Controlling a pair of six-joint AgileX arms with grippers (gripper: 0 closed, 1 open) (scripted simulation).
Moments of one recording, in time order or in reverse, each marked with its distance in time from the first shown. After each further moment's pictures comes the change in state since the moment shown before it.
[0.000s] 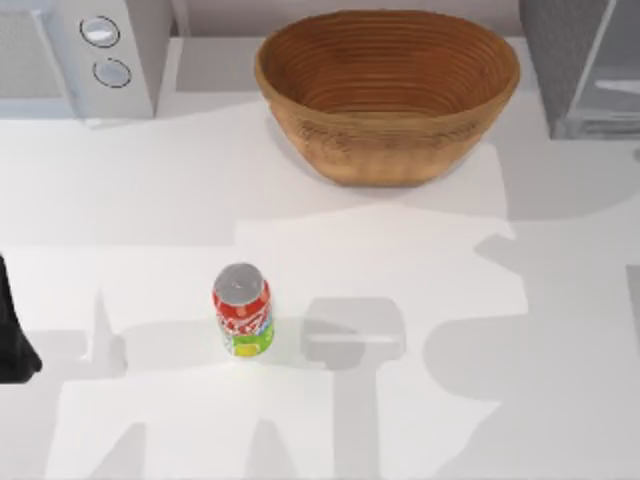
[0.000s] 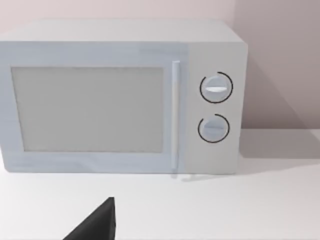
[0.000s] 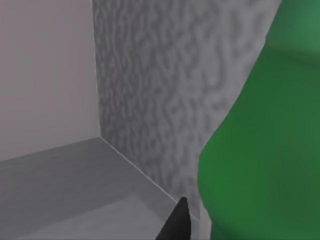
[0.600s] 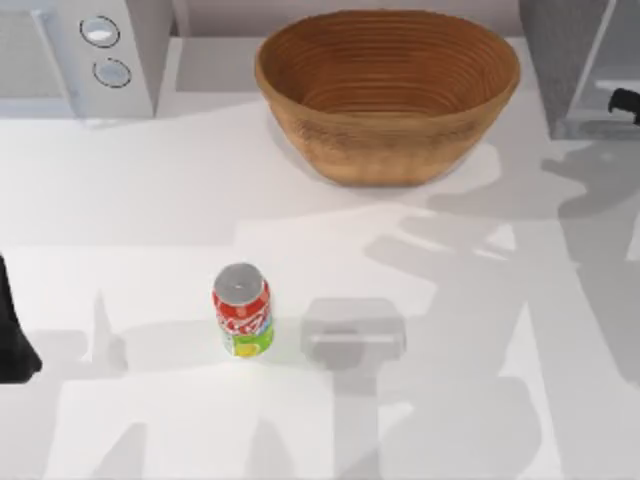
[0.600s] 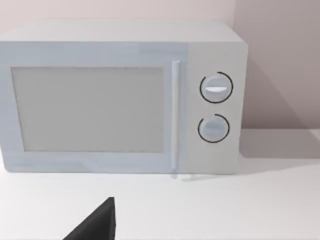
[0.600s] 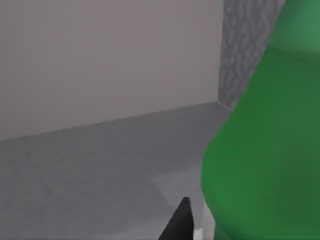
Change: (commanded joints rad) left arm 0.000 0.000 0.000 0.000 0.000 0.000; right arm 0.302 0.061 -0.034 0.059 0.151 0.025
